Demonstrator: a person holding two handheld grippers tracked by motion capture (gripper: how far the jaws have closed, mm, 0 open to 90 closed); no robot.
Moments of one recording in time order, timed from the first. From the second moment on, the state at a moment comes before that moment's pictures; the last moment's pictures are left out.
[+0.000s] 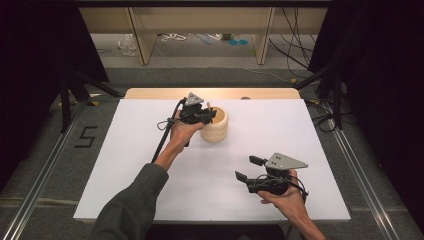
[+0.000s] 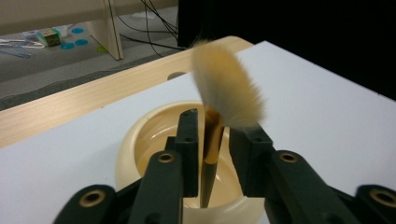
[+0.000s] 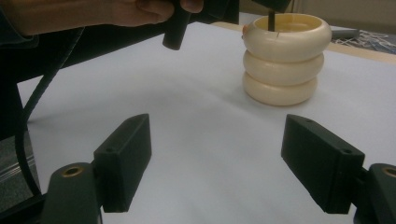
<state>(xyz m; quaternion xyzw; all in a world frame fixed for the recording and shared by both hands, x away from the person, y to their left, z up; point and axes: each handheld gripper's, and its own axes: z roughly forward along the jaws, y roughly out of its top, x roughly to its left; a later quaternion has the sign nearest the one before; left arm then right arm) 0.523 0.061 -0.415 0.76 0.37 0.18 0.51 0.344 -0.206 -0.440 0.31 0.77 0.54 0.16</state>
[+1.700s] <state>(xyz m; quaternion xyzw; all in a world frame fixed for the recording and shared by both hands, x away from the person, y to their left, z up) 0.438 0.127 -0.387 0.71 0.37 0.19 0.57 0.344 -0.207 -0.438 0.32 0.75 0.56 0.16</state>
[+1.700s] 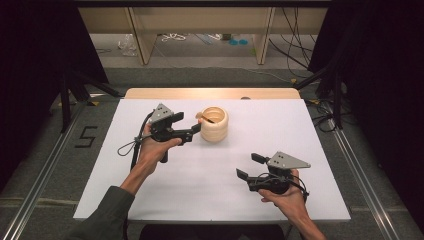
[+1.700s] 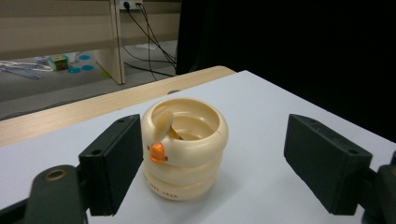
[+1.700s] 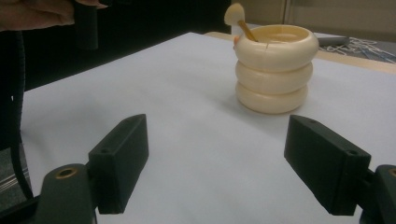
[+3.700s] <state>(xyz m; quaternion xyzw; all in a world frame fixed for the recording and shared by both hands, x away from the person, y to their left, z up) 0.369 0.127 -0.426 0.74 0.33 0.18 0.55 0.345 -0.213 -0.436 0.33 0.72 0.59 0.17</state>
